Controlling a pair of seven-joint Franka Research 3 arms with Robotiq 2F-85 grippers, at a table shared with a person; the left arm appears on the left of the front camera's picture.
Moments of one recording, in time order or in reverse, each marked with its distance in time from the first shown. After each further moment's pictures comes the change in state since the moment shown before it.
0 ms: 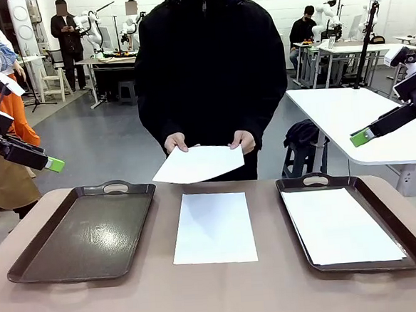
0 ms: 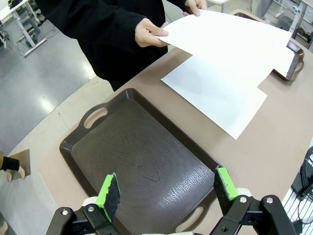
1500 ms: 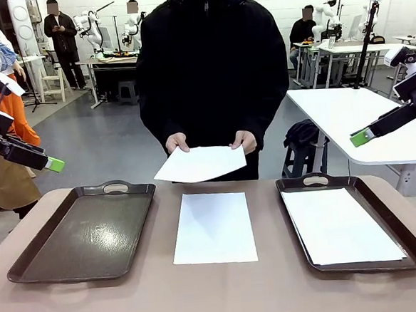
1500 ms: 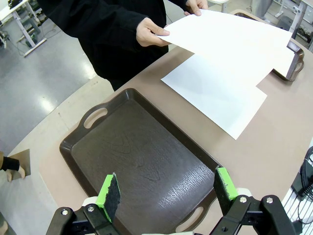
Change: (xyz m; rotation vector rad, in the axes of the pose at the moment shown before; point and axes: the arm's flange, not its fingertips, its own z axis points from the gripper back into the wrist) left arm 0.000 0.000 0.000 0.000 0.000 0.000; right arm 0.000 0.000 0.000 0.000 0.000 0.000
